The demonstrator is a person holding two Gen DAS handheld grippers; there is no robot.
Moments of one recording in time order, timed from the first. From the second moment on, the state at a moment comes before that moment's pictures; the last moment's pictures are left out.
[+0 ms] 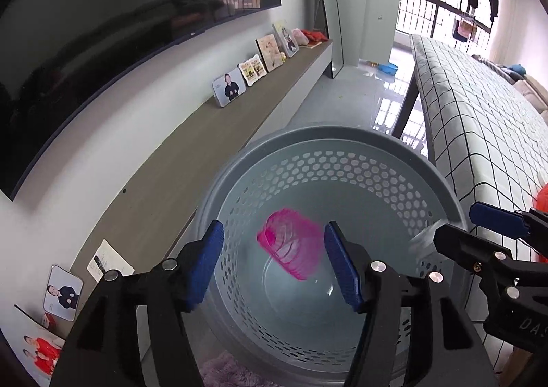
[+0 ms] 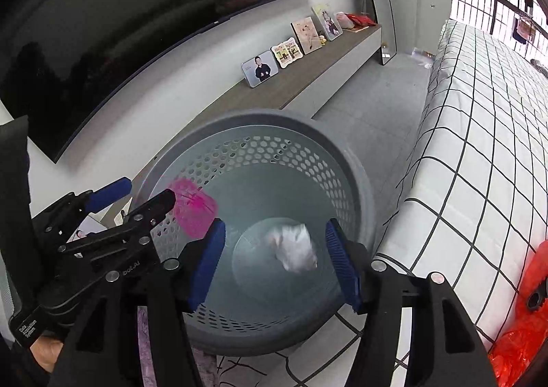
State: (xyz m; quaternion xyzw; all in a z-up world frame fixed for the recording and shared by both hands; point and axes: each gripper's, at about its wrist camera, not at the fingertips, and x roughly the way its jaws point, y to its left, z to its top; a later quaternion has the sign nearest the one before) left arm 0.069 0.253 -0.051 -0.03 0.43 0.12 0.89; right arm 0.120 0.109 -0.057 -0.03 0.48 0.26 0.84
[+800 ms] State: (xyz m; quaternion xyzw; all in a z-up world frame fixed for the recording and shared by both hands) left arm 0.062 0.256 -0.043 -0.03 0.42 0.14 0.90; right arm 0.116 0.099 -0.050 -0.03 0.47 0.25 0.85
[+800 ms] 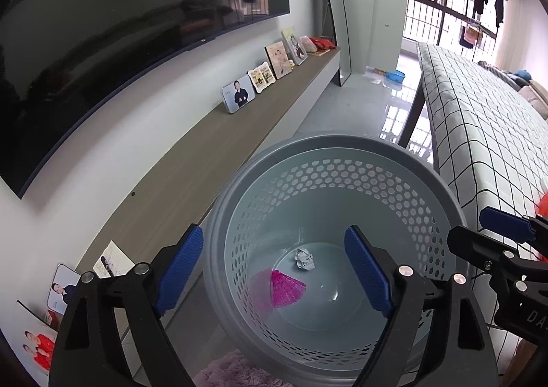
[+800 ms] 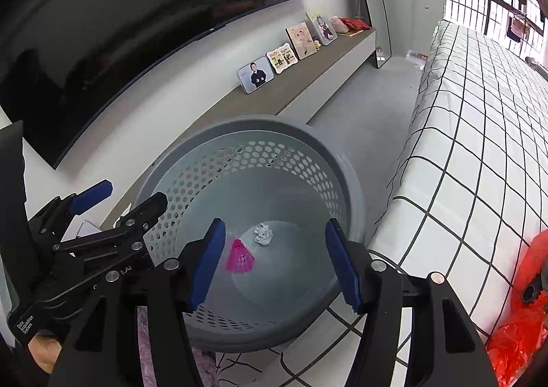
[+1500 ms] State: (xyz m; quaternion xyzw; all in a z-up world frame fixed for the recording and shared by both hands) left arm 0.041 0.246 -0.015 -0.03 0.40 0.13 0.91; right arm 0.083 0.065 -0.033 -0.01 0.45 0.23 0.86
